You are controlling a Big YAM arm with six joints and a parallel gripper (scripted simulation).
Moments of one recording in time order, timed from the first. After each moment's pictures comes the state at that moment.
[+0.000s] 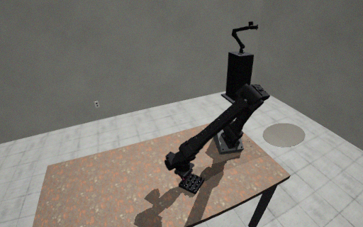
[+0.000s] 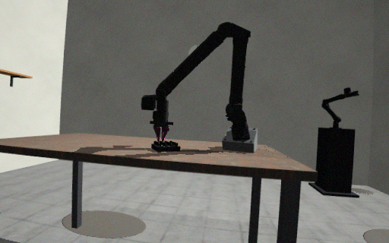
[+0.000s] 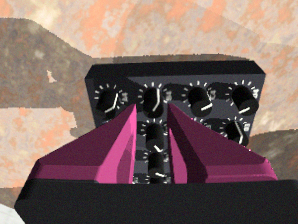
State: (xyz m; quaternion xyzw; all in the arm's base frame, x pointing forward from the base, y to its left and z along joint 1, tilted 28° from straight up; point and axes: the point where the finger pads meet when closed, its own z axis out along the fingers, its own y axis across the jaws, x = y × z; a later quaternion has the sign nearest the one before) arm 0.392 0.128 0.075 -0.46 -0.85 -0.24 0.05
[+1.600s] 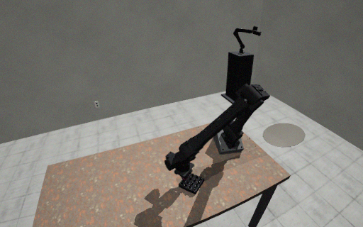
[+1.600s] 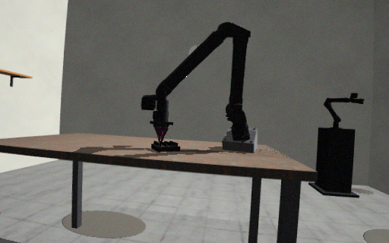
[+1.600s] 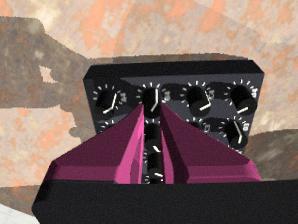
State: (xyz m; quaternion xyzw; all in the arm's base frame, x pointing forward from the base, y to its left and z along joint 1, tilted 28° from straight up) arm 0.392 0.128 0.075 -0.46 -0.85 -0.24 0.05
